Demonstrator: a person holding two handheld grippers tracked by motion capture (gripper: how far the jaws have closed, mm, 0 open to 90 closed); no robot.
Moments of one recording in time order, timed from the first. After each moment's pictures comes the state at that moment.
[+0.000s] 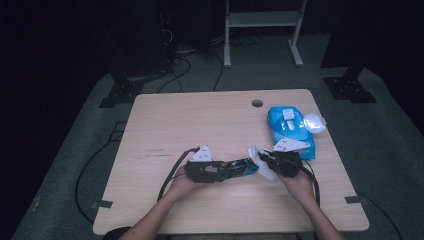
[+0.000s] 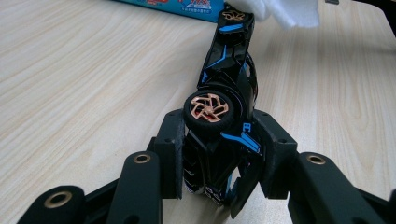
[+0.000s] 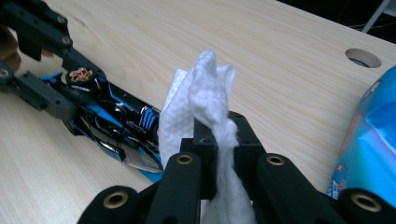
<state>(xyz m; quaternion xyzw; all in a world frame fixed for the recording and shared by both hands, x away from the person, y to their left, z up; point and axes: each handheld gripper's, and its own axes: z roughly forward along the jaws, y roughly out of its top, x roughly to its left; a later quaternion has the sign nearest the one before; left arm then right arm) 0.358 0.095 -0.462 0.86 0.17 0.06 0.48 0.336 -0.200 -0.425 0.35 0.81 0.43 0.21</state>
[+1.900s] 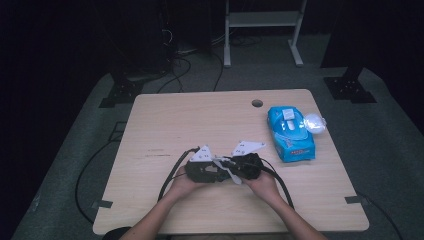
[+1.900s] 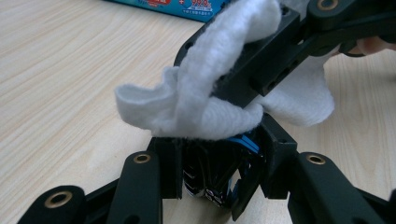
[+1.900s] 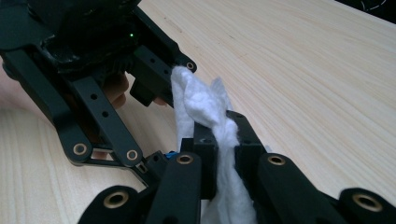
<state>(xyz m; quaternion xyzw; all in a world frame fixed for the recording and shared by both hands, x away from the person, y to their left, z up) 0.358 0.094 -0.464 0.85 0.18 0.06 0.49 0.342 -0.103 -0.429 0.26 0.84 0.45 0.14</state>
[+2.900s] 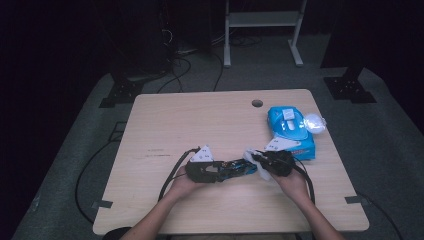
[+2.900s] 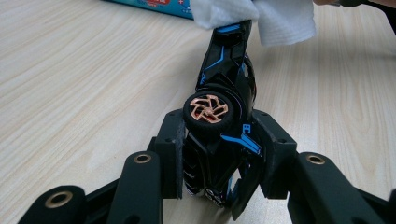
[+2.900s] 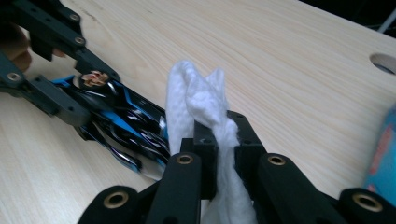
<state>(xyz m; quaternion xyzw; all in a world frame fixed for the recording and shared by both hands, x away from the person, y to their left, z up) 0.358 0.093 -0.463 0.86 0.18 0.07 0.48 0.341 -0.181 -0.425 0.33 0.82 0.42 0.20</state>
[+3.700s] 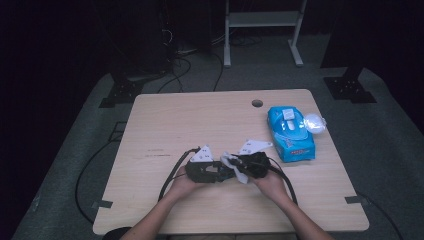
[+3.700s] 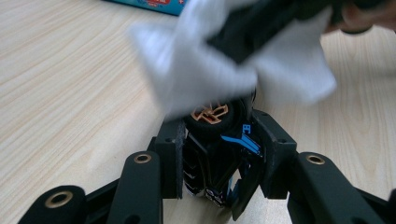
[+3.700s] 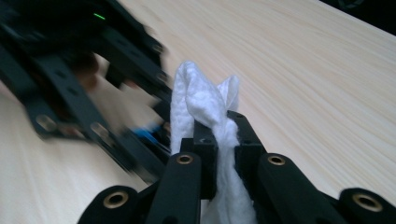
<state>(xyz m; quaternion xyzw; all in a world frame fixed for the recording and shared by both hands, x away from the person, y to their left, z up) 0.358 0.093 -0.463 0.85 0.18 0.06 0.48 0.342 -0.128 -0.425 0.28 0.84 0.43 0.17</state>
